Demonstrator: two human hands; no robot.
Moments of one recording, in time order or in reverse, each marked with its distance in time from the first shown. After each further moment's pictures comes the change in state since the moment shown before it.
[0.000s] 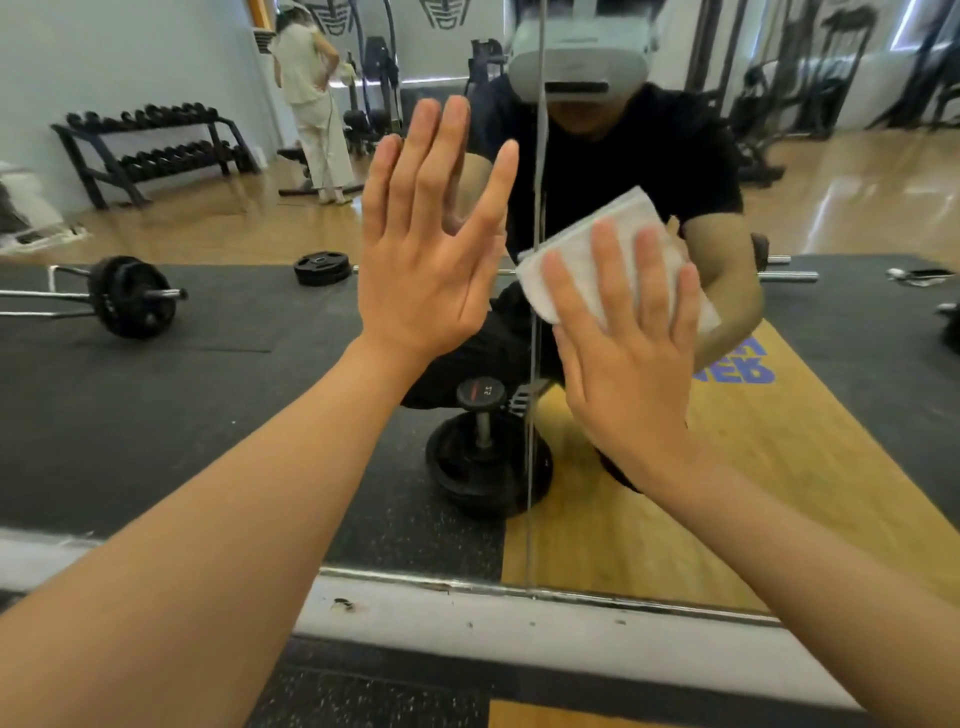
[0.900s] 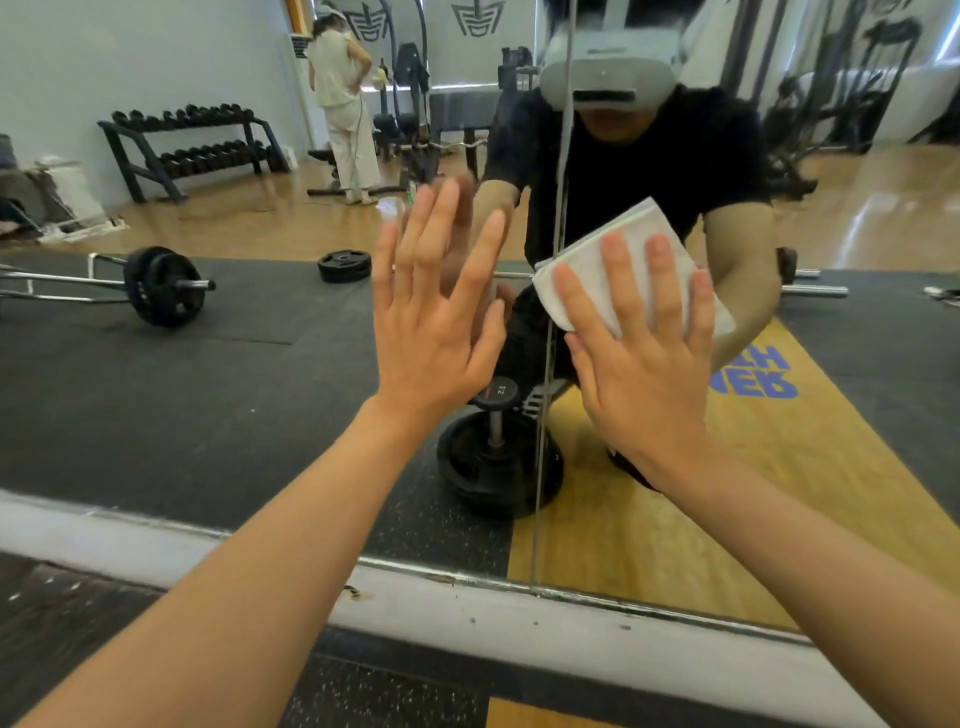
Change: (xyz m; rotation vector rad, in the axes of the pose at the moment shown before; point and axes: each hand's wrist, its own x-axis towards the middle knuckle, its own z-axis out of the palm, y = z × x) left_hand -0.054 0.017 -0.015 -0.151 -0.048 -0.147; right_hand -0.011 0.007 0.000 -0.103 -0.077 -0.057
